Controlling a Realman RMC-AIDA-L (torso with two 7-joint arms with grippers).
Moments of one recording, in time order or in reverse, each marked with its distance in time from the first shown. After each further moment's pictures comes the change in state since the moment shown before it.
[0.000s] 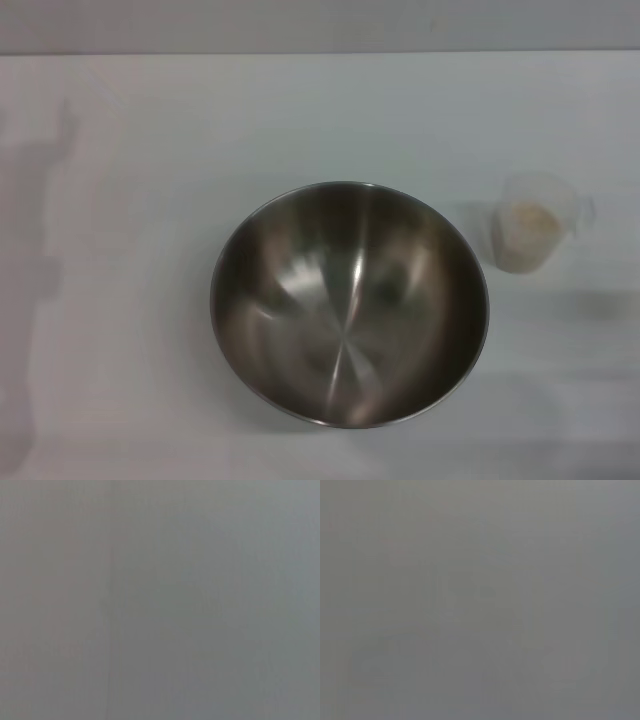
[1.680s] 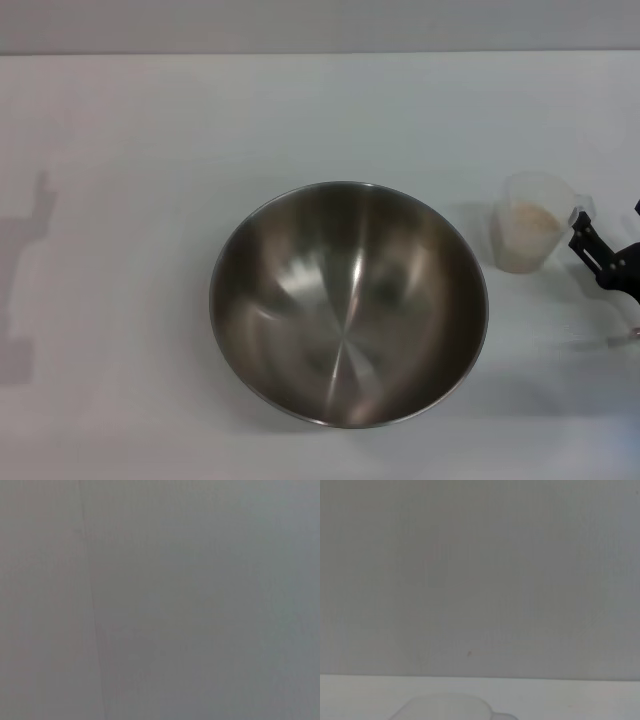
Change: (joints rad) left arm -0.085 -0.043 0.024 0.631 0.116 0.360 -0.119; right arm 0.142 -0.001 -0.142 -0.019 0.005 0.427 -0.009
